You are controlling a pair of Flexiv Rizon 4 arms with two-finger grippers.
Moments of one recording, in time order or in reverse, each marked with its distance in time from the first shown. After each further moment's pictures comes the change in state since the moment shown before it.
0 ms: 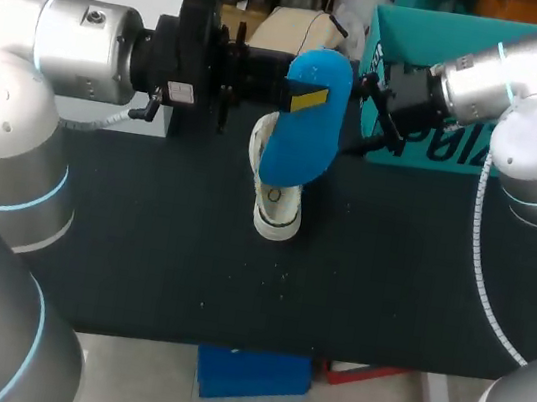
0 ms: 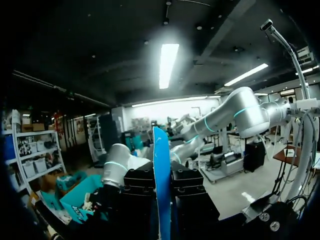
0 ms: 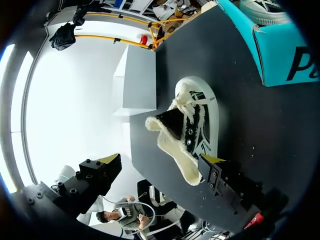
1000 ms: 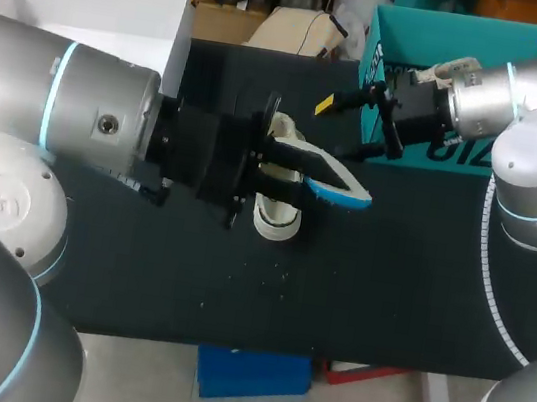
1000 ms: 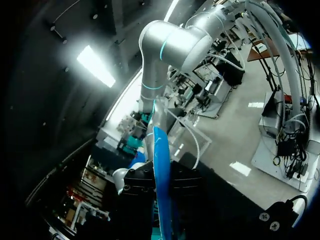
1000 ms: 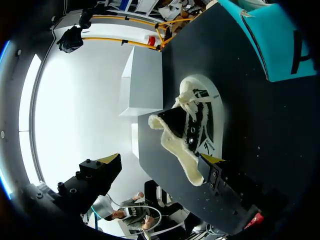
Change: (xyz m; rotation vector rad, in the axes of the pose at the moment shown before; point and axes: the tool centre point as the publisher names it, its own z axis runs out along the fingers) left arm 0.083 0.031 0.032 -0.243 0.093 0.822; right arm -0.003 -0.004 -0.001 -0.007 0.087 -0.001
